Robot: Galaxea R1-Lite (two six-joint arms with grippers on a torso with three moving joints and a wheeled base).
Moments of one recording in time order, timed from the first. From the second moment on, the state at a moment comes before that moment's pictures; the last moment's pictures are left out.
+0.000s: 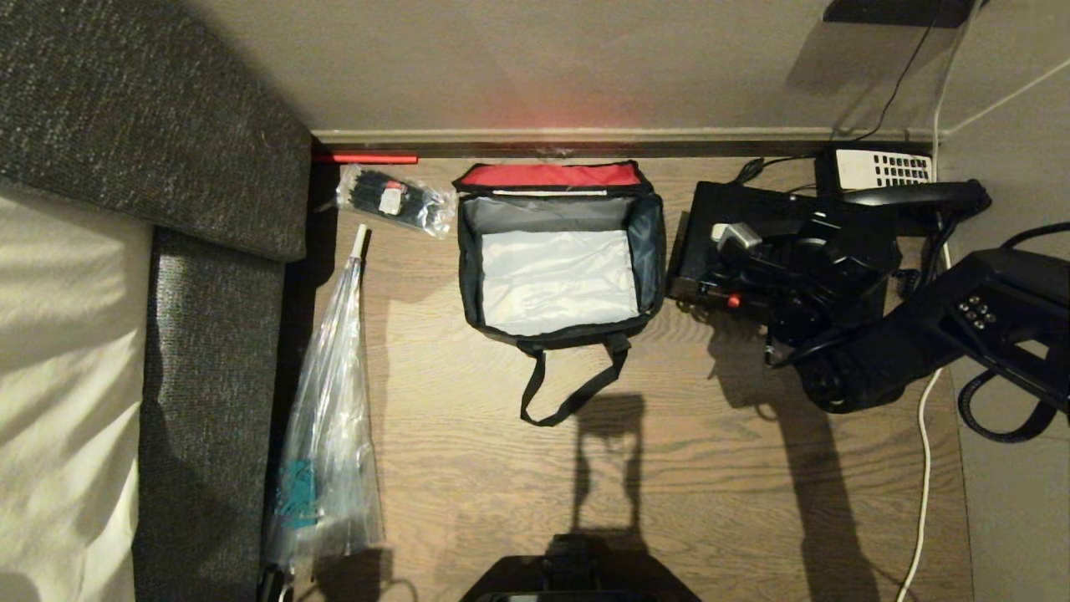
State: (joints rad) left arm 0.00 0.00 0.00 0.00 0.00 0.00; right arm 0.22 2.23 -1.18 -1.53 -0.70 -1.67
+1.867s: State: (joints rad) left arm 0.00 0.00 0.00 0.00 0.00 0.00; right arm 0.19 2.26 -1.10 -1.53 -0.69 -1.63
